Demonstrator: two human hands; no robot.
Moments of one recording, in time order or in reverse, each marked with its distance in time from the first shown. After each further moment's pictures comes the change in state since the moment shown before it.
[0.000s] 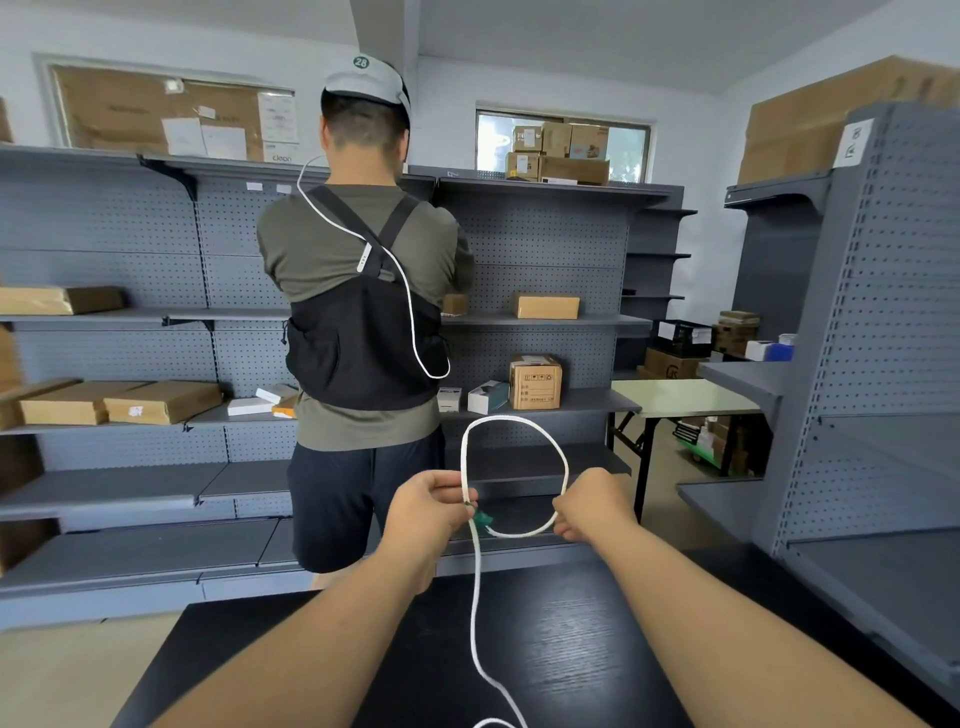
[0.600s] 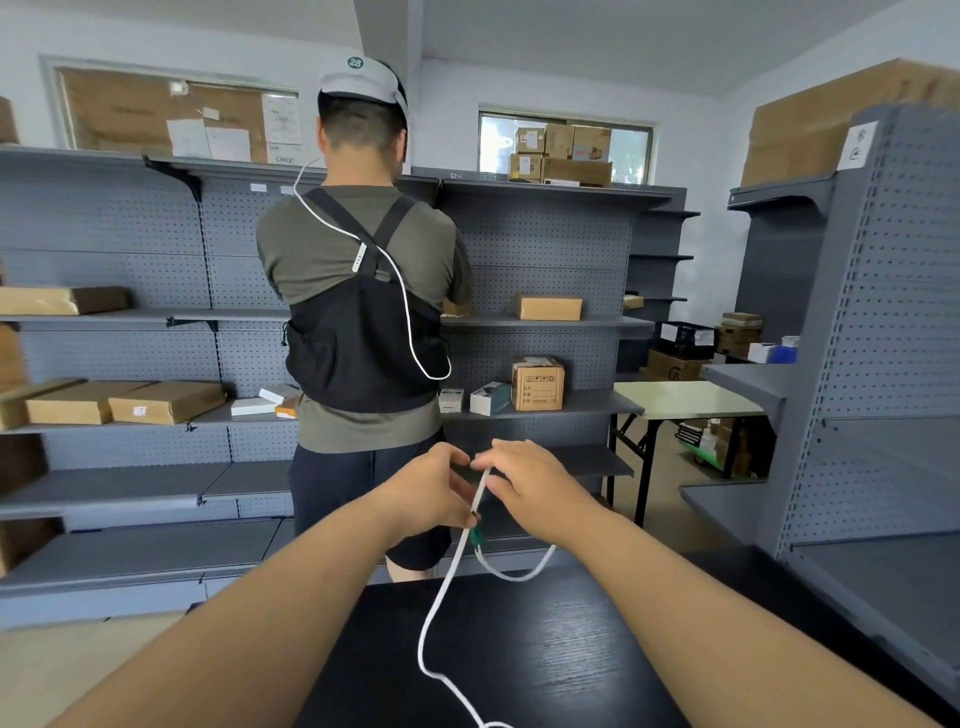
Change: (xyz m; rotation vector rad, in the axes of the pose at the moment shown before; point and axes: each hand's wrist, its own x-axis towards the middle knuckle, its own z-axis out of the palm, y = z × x) left_hand 0.016 0.040 -0.021 0.669 -0.370 0.044; right_hand -0.037 -0.038 0.008 -0.444 -0.138 -0.960
